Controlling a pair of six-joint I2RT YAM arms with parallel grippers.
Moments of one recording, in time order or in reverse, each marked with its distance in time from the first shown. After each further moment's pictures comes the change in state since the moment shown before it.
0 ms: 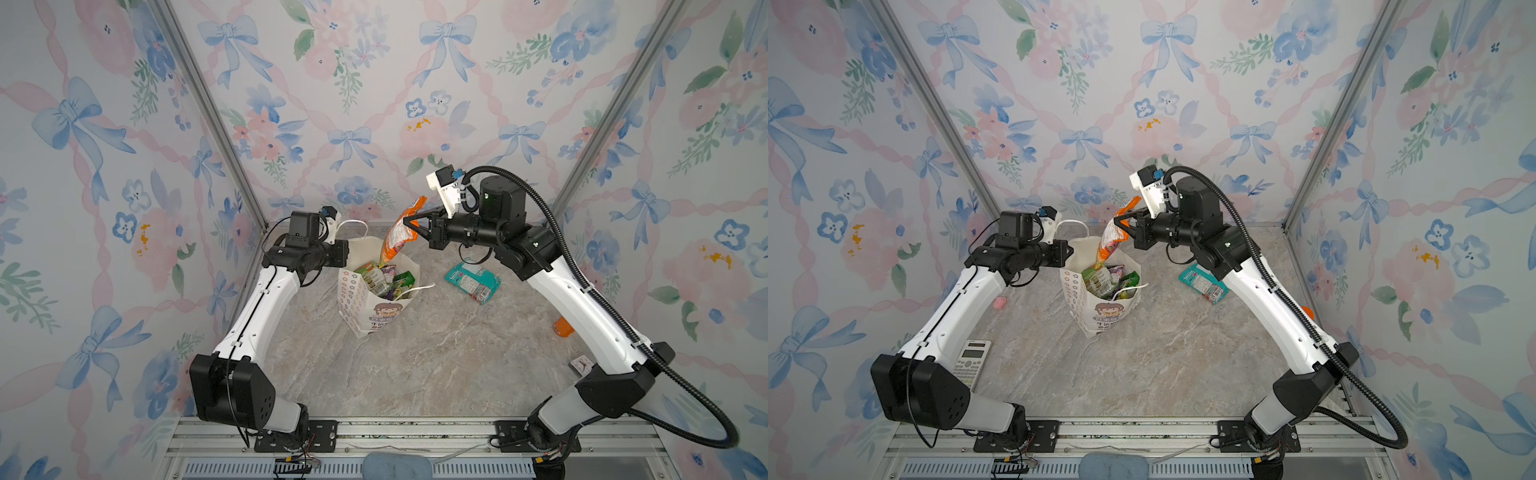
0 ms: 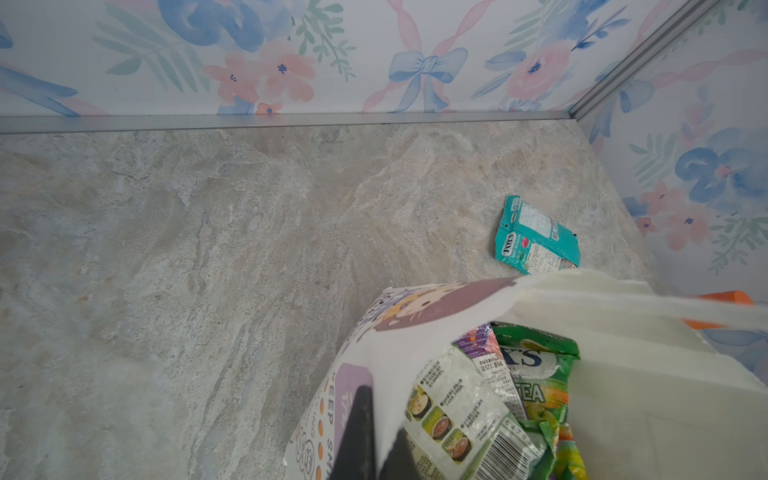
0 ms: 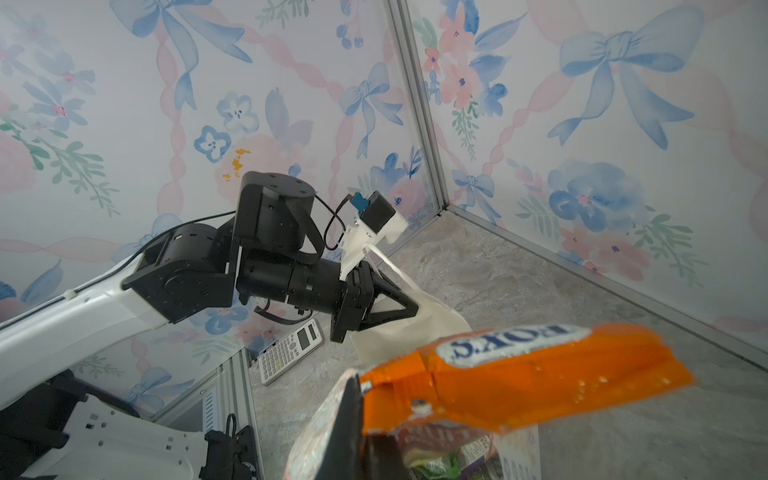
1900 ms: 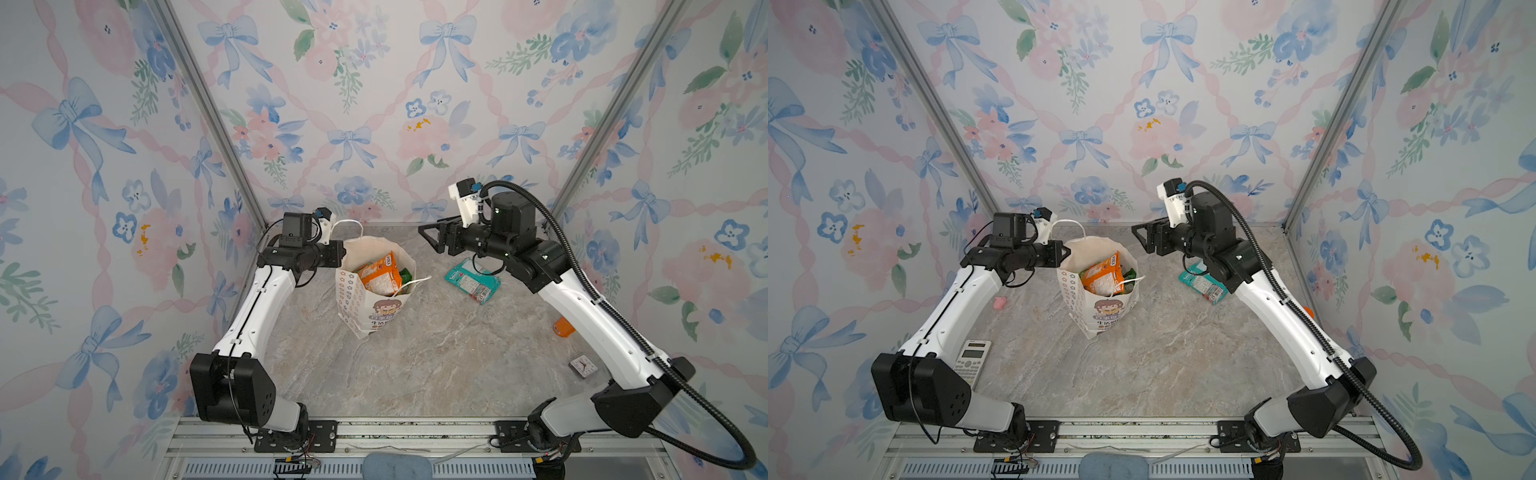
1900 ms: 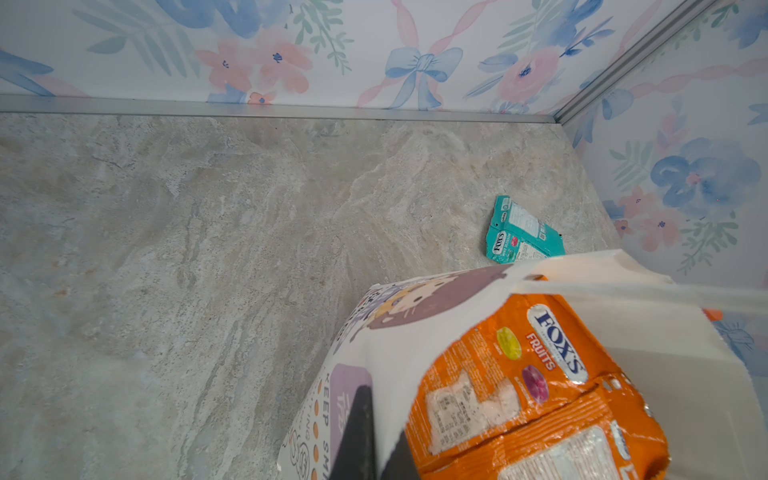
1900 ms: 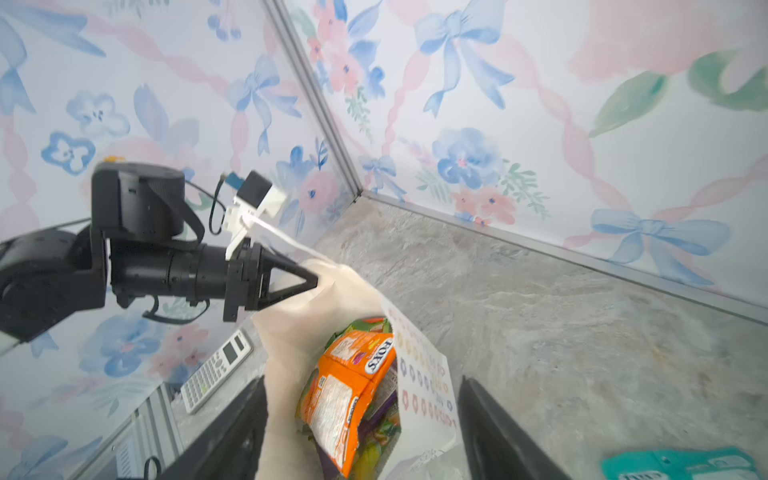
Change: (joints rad) left arm 0.047 0.008 -0.015 0.004 0.080 0.001; right arm -0.105 -0.148 -0.228 0.064 0.220 0.038
